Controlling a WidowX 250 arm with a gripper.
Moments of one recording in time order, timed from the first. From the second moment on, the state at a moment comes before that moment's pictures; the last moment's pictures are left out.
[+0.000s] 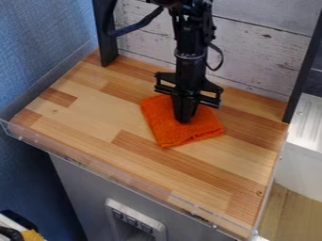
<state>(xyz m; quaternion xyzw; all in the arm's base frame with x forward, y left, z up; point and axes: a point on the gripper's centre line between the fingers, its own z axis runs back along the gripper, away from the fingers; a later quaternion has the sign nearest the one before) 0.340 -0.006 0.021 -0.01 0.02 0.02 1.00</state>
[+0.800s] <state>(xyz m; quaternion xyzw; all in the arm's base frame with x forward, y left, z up) 0.325 -0.010 0.092 -0.01 -0.02 -0.03 1.00</state>
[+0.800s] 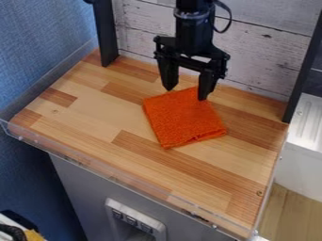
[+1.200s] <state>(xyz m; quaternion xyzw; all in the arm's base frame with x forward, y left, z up) 0.323 -0.001 0.109 0.00 0.00 -0.02 1.00</state>
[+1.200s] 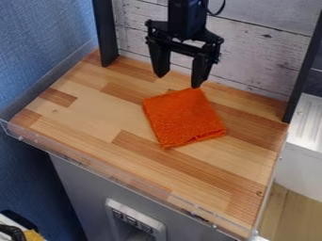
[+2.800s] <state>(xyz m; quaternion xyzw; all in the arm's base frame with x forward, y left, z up) 0.326 -0.011 0.122 -0.01 0.00 0.00 1.00</state>
